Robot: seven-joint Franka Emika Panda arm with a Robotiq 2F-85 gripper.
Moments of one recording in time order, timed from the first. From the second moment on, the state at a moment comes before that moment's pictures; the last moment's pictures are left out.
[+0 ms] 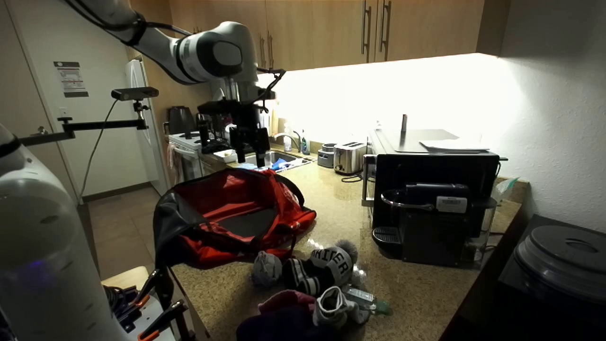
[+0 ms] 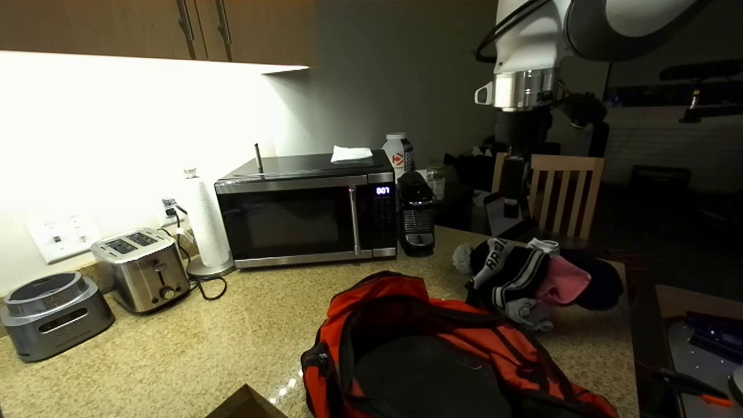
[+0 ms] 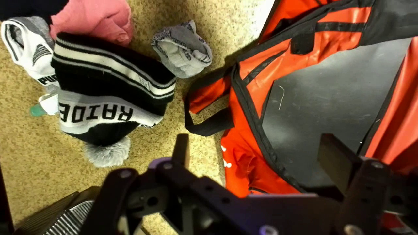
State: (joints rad) arm 0.13 -0.34 0.10 -2.39 -0.04 2.01 0.16
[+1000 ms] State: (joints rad) arm 0.13 -0.34 0.09 -2.24 -0.01 1.81 -0.01
